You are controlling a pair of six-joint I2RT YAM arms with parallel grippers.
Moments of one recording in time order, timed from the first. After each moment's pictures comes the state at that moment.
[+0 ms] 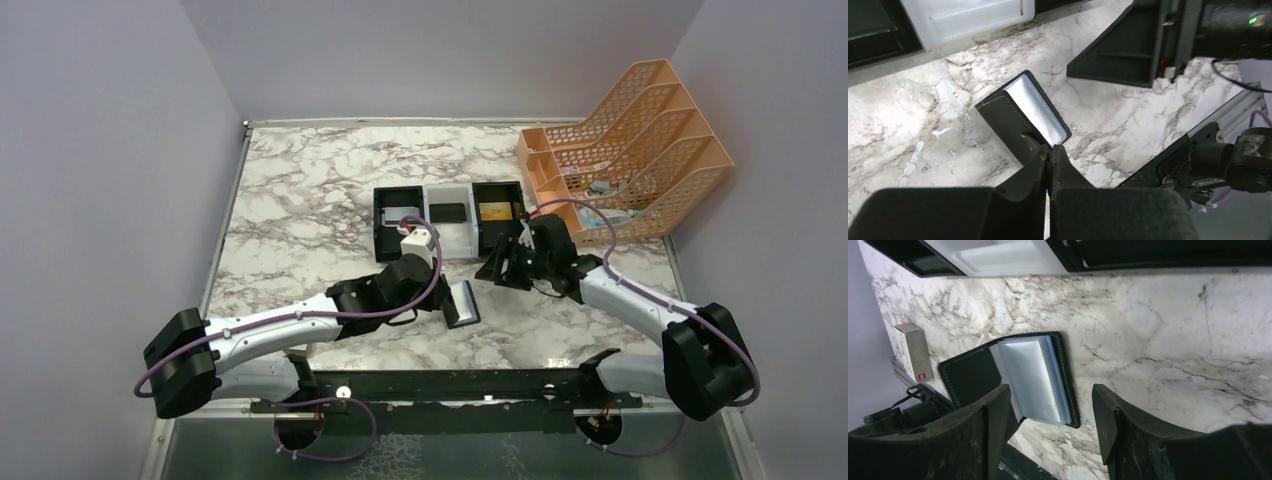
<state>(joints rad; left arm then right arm) -1.09 1.16 0.72 -0.13 -0.26 -0.76 0.46 1.26 0.58 -0.14 -0.32 0.72</state>
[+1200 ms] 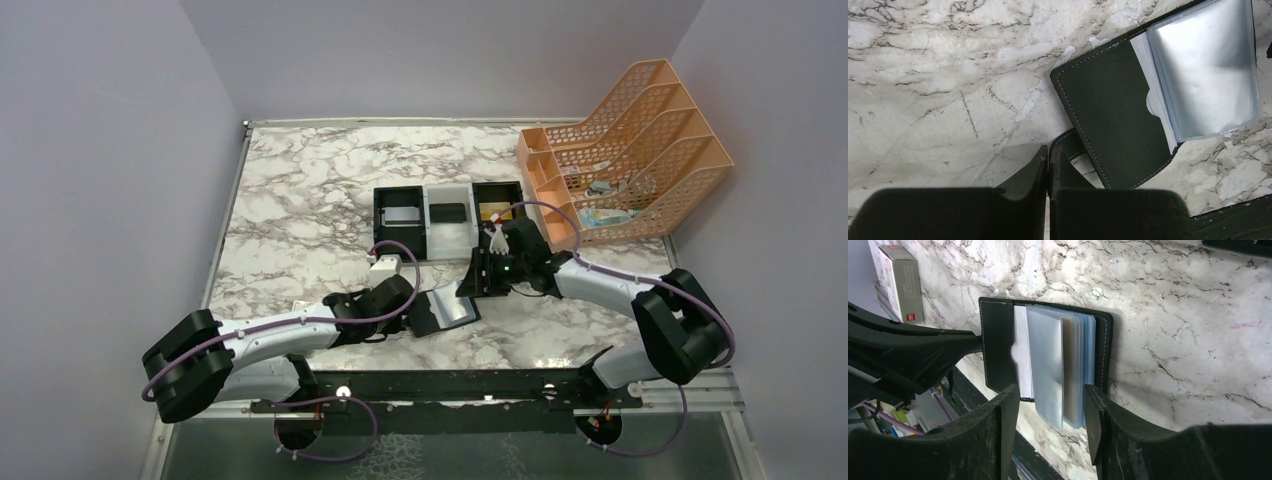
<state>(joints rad) -1.02 1.16 0.50 -0.34 -0.32 -0.90 0.58 1.43 0.64 -0.06 -0.46 0.60</state>
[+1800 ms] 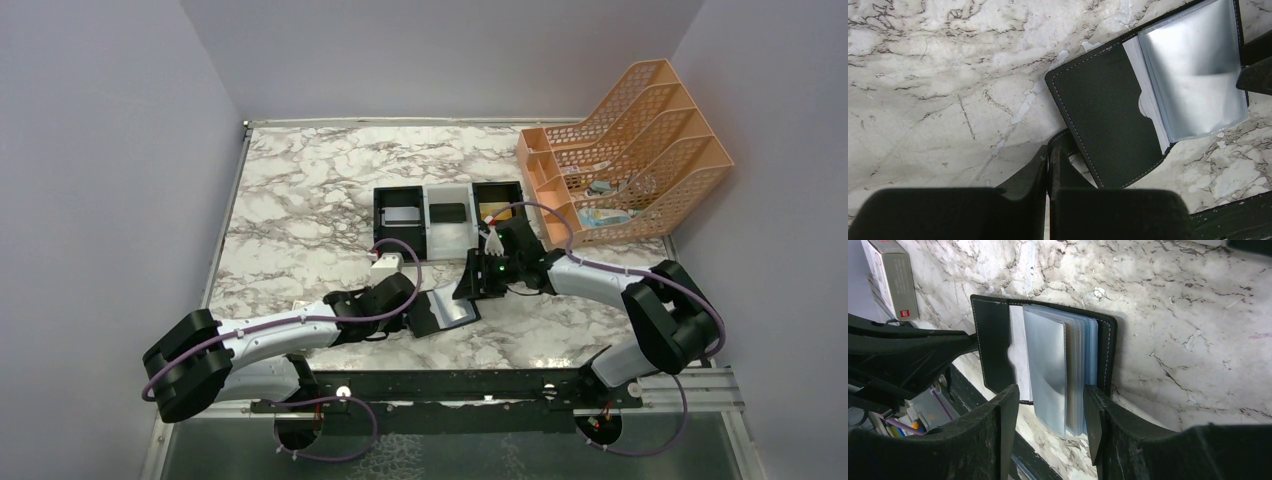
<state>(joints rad) -1.02 1.16 0.52 -0.35 -0.32 -0.90 0.60 1.49 0.67 -0.06 -0.48 0.60</state>
